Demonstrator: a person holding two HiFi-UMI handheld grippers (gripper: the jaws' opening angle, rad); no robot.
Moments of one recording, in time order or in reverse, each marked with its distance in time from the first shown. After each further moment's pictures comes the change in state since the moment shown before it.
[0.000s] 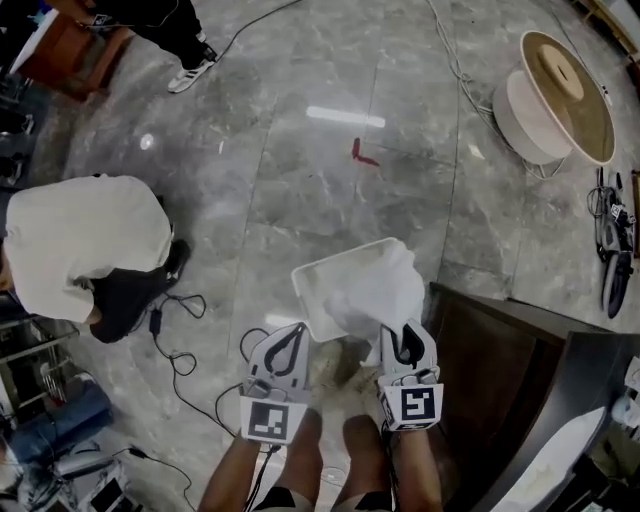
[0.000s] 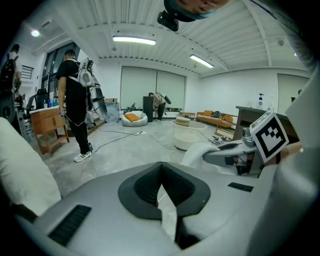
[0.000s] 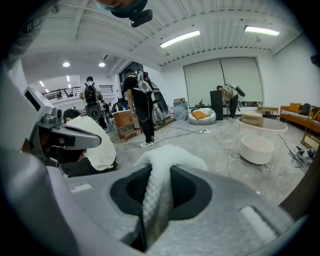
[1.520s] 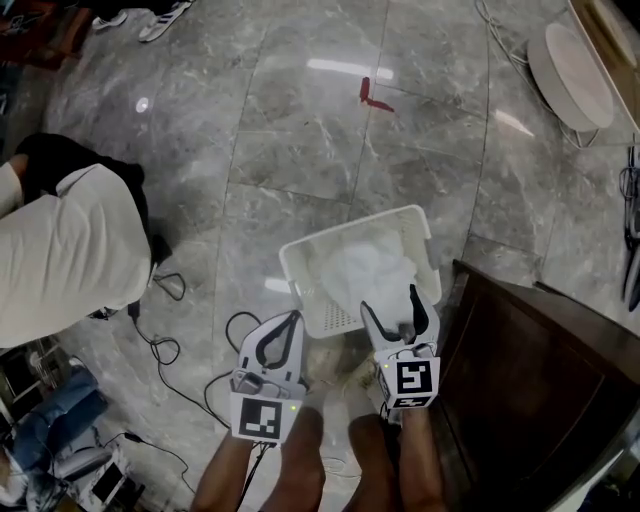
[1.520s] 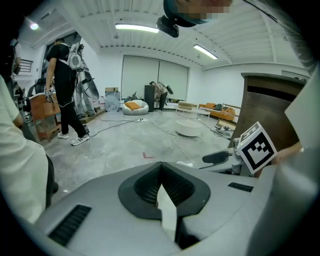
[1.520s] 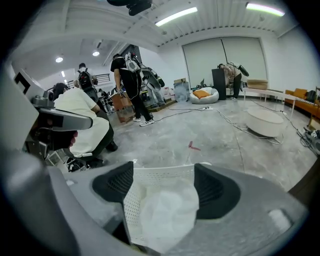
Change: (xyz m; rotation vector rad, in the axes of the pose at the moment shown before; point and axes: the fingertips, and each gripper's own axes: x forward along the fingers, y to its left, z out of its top) left arm 0.089 0.019 -0.160 -0.040 0.102 0.009; right arm 0.107 -0.011 -0.204 0.056 0.182 0.042
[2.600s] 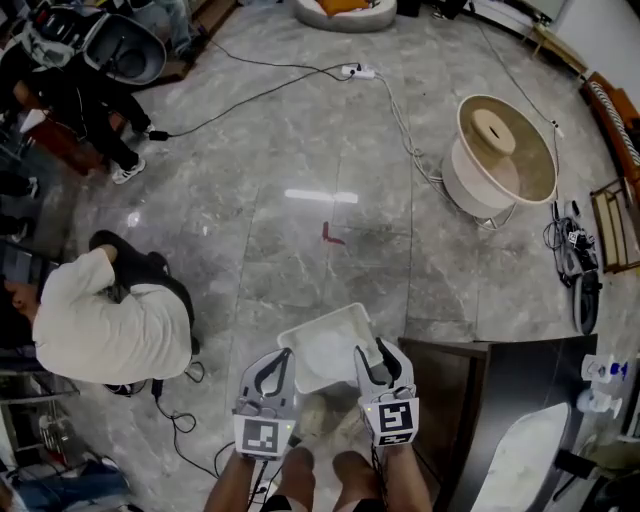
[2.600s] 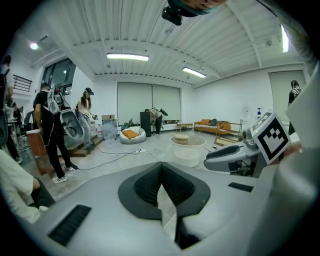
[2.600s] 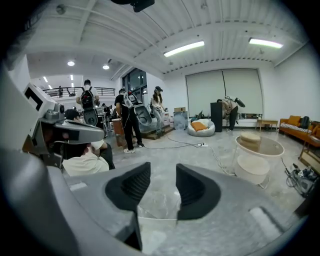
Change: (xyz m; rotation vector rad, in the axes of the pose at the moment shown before) left arm -0.157 -0.046 0.299 0.116 -0.251 -0.019; right arm -0.212 0.023 0.309 -0.092 -0.235 -0.073
